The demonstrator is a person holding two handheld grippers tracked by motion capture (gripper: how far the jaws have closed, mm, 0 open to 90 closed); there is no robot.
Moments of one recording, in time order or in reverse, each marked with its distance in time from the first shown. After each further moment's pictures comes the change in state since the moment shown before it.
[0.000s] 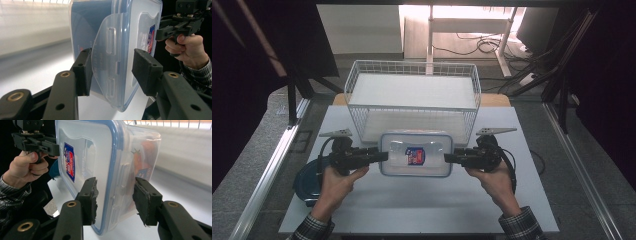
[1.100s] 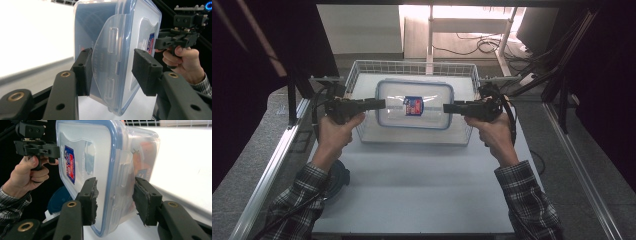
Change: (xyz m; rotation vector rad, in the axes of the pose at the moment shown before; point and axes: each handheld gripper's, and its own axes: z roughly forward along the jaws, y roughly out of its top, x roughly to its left) left arm 0.017 0.121 -0.012 -0.103 -0.002 -0.014; right arm -0.013 0.118 -0.008 -0.086 -0.018 -0.021
